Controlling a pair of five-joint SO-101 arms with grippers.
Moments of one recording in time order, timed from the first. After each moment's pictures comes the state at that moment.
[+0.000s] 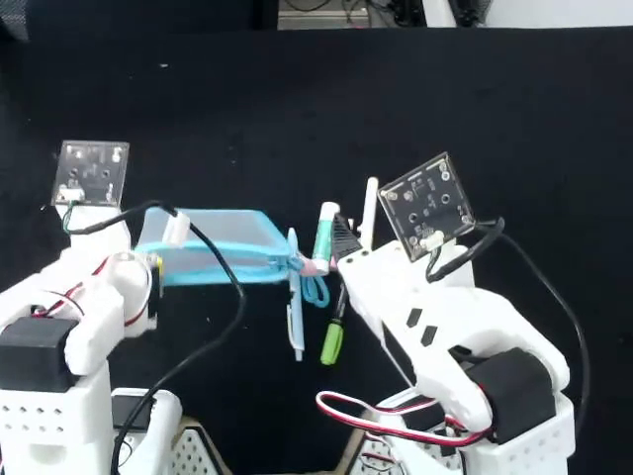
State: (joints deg) left arm -3.2 -60.3 22.1 93.7 -2.1; right arm -23.6 -63.3 25.0 77.6 4.7
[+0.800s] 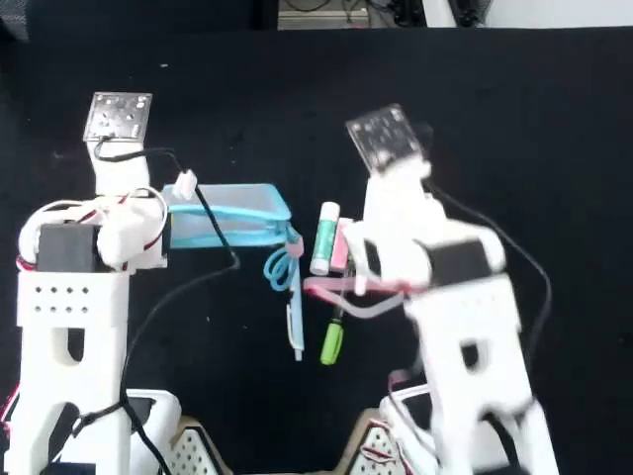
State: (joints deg) left arm -4.4 -38.9 22.8 83.1 -3.8; right arm -12.0 -37.3 30.0 77.6 8.4
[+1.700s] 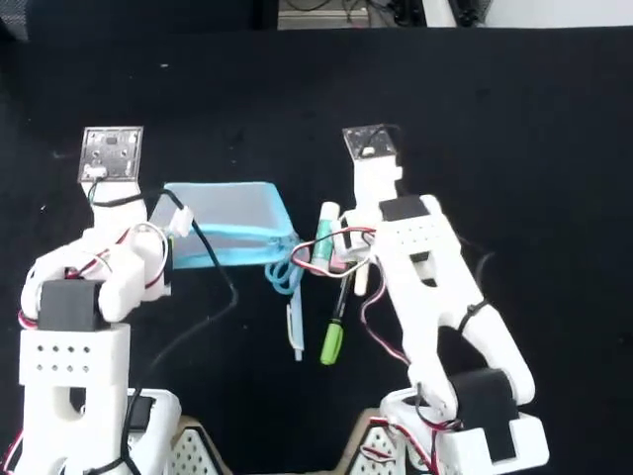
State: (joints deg) left arm -4.3 -56.0 36.9 77.8 -1.0; right arm -11.6 -12.4 38.3 56.2 -2.8
